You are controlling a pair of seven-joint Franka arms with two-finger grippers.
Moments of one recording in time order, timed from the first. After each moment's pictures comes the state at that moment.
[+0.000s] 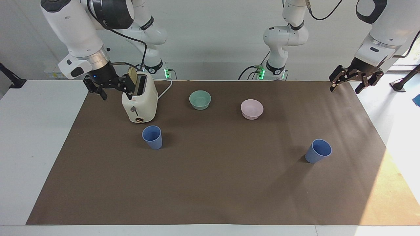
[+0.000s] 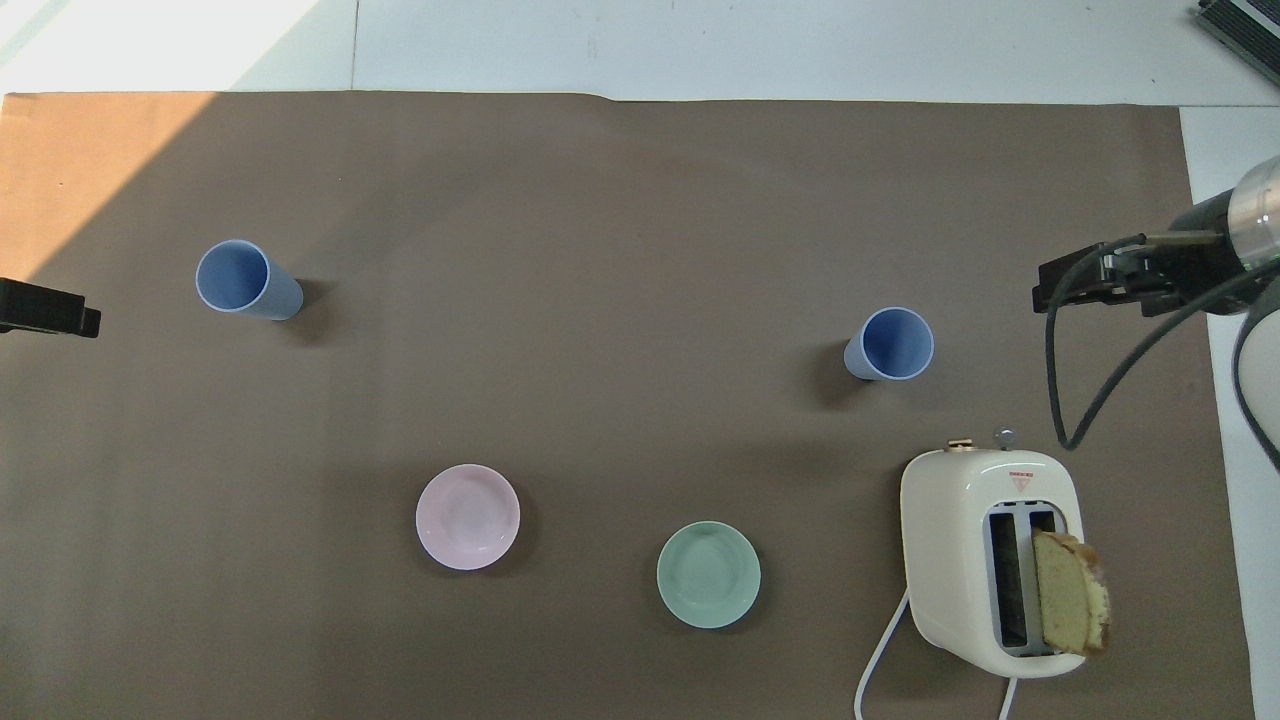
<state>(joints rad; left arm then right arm) -0.05 -0.03 0.07 -1.58 -0.03 1.61 0.16 -0.14 0.09 0.18 -1.50 0.03 1.59 0.08</state>
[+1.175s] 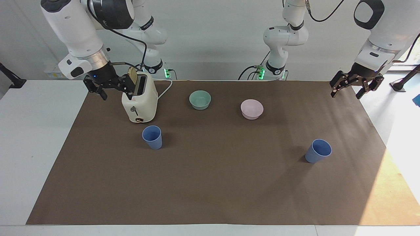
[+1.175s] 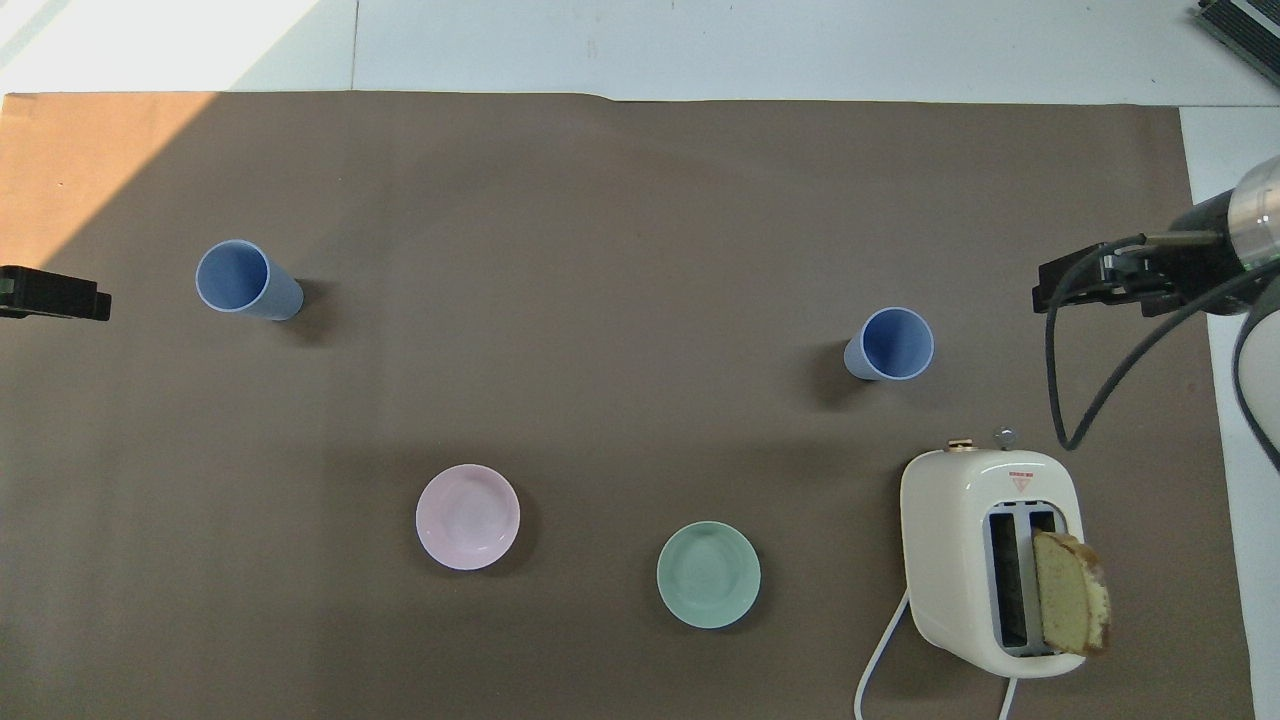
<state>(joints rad) -0.05 -0.02 0.07 -1.65 -0.03 1.73 0.16 -0.14 0.09 0.18 -1.50 0.03 1.59 0.08</state>
